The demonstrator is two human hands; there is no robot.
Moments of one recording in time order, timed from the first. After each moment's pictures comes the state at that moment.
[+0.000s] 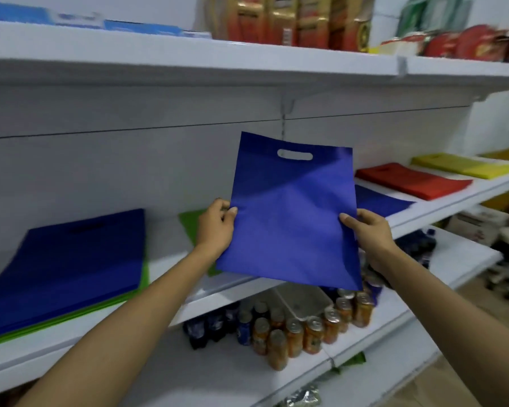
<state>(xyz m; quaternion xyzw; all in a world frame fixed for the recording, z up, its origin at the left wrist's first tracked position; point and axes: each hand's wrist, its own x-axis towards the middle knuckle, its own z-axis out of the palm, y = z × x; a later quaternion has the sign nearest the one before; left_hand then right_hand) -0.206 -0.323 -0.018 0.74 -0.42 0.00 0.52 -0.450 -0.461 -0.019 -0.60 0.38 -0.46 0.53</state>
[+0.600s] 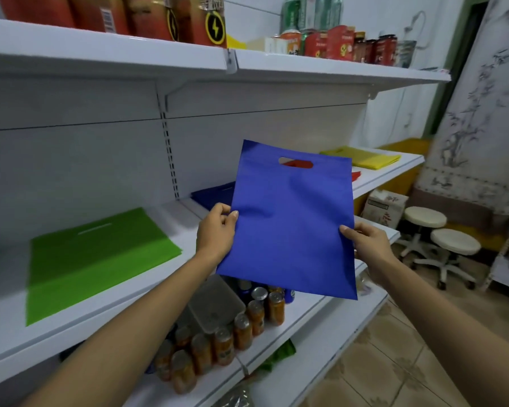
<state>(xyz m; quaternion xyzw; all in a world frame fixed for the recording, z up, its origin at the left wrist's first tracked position) -0.406 -0.503 -0.032 0.69 -0.49 -0.09 0.53 -0.670 -0.585 -0.042 -0.55 0.50 -0.47 0.48</state>
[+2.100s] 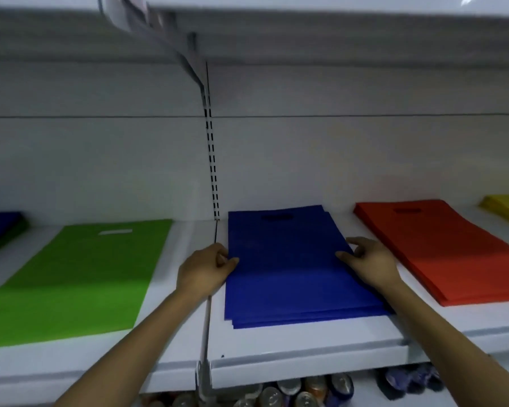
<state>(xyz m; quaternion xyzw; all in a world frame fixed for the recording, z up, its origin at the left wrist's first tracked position) -0.302 -0.650 -0.080 0.91 -0.29 0.00 0.30 -0.480 -0.922 -0.082 -0.87 0.32 -0.25 0.27</state>
